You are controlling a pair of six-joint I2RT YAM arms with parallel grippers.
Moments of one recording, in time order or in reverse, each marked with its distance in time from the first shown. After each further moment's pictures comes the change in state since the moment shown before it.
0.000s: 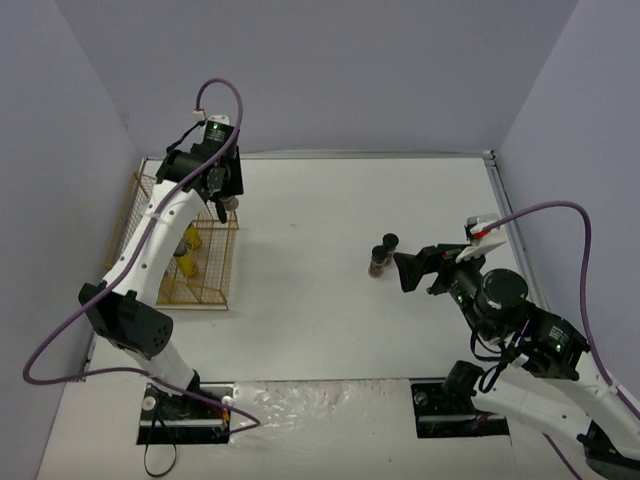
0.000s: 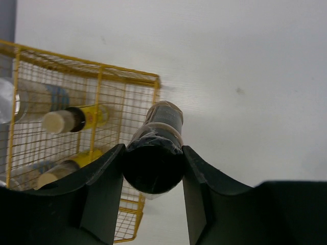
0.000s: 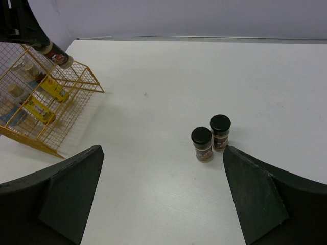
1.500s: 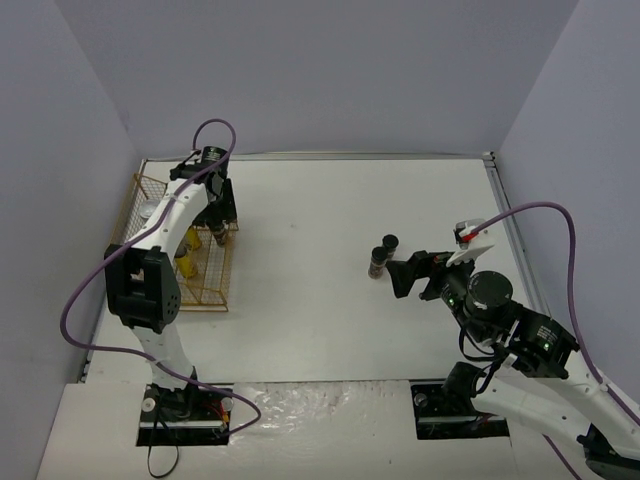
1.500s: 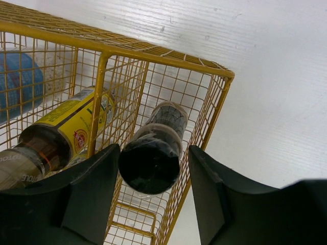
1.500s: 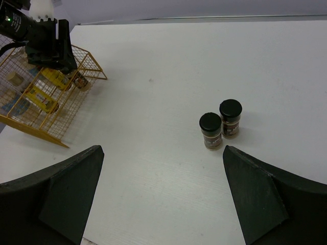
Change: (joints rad) left arm 0.198 0.174 -0.232 0.119 0.120 -0.012; right arm 0.000 0.005 -0.056 0.000 -0.031 0.068
